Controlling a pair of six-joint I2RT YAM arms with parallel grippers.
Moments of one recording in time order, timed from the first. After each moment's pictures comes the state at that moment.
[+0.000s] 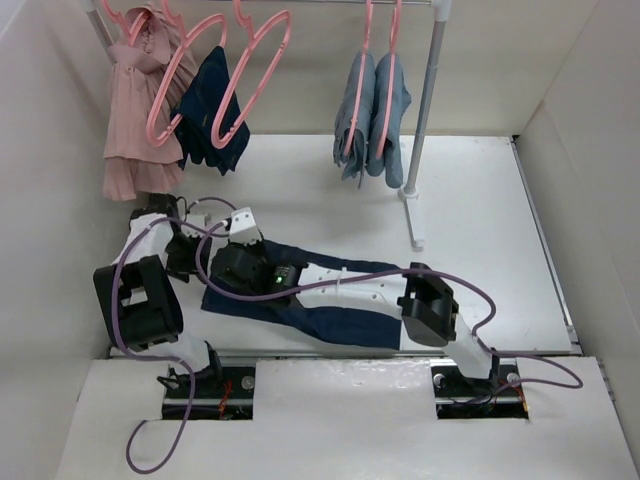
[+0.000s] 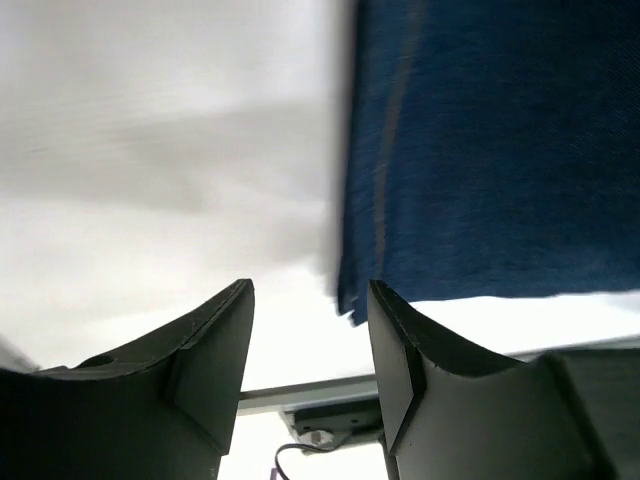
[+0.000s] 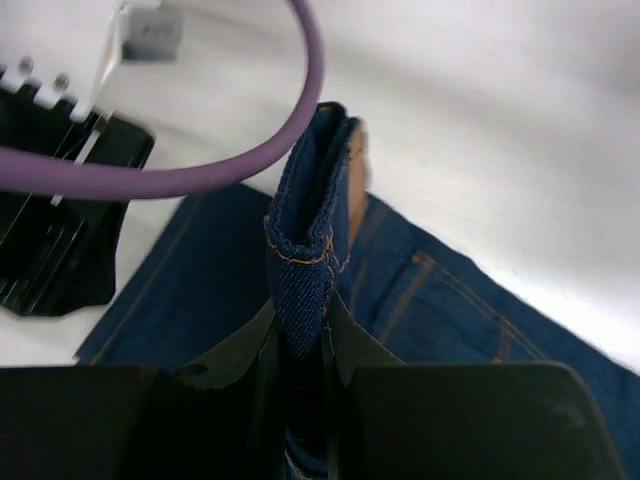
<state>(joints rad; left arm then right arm) 0.24 1.57 1.03 -0.96 0.15 0.37 1.30 2.18 1.92 -0.37 0.88 0.48</state>
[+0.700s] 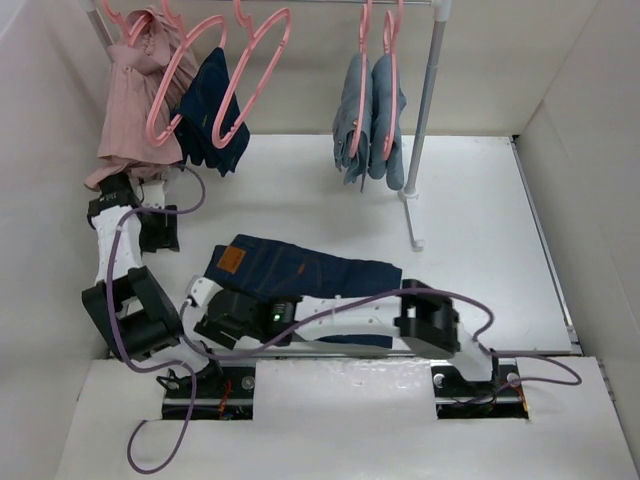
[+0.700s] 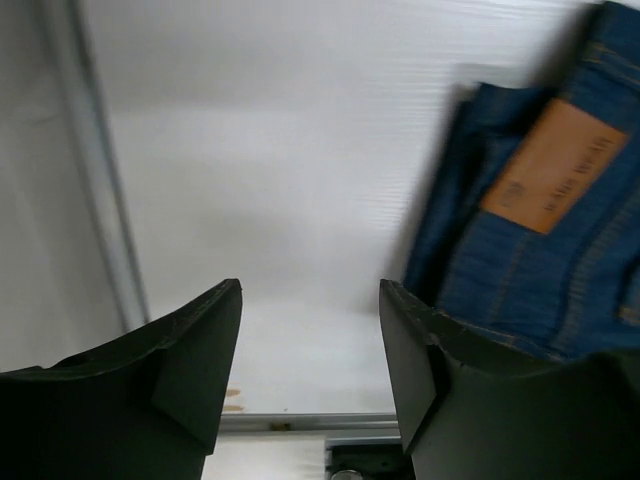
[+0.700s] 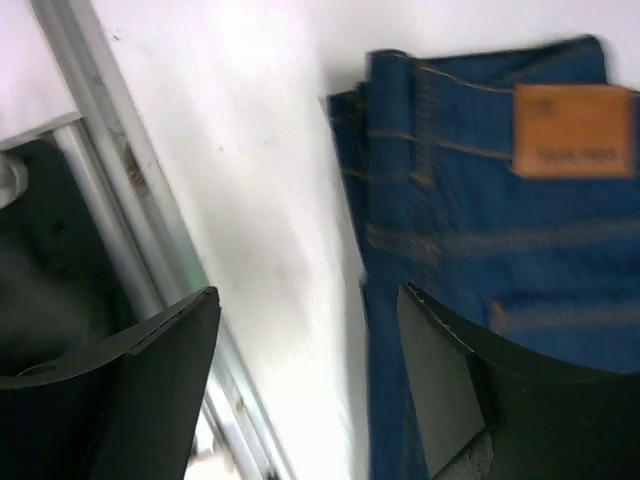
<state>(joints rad) 0.45 1.52 1.25 -0.92 0.18 0.37 1.42 2.23 1.84 -0.24 0.31 0.06</state>
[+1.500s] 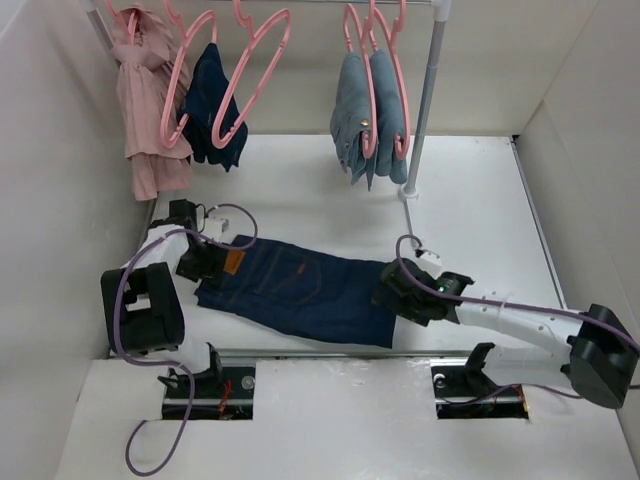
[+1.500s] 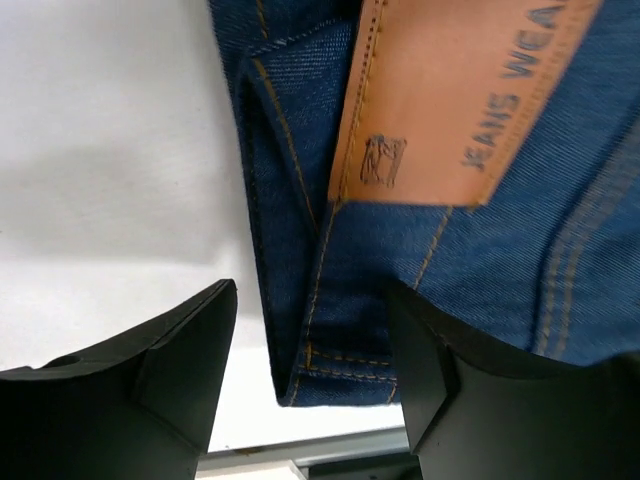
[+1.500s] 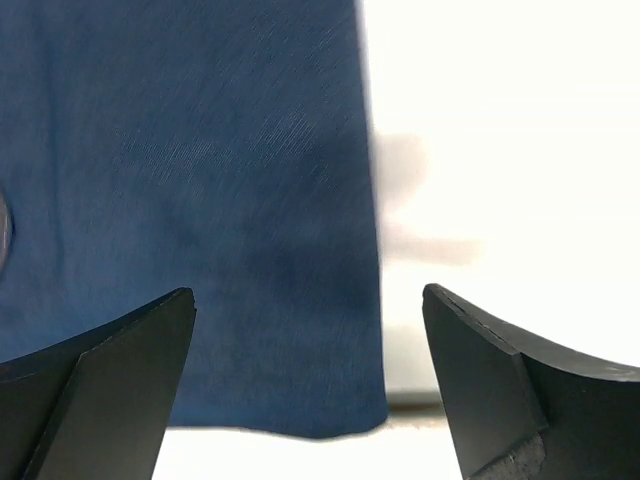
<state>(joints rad) 0.15 1.51 0.91 -0.78 0.12 0.38 0.94 1.16 0.67 -0.65 0.33 1.24</state>
